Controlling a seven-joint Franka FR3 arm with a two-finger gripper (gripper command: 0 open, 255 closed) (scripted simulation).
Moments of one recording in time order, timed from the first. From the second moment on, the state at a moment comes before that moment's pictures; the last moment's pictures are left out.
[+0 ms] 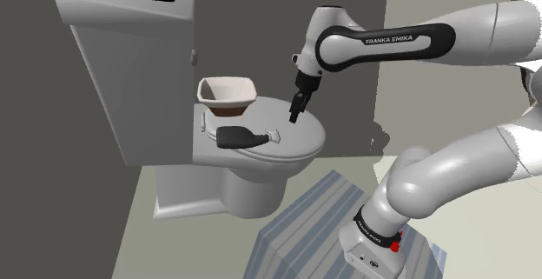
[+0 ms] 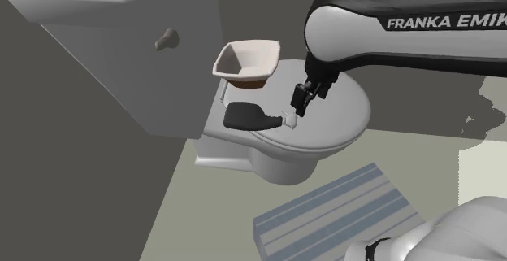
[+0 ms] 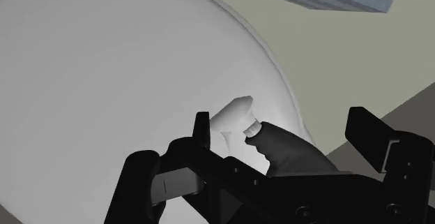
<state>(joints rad) 0.11 -0.53 -0.02 -2.50 -0.02 1.95 -0.24</state>
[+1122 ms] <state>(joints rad) 0.22 -0.10 0.03 -2.46 -0.07 2.40 -0.49</state>
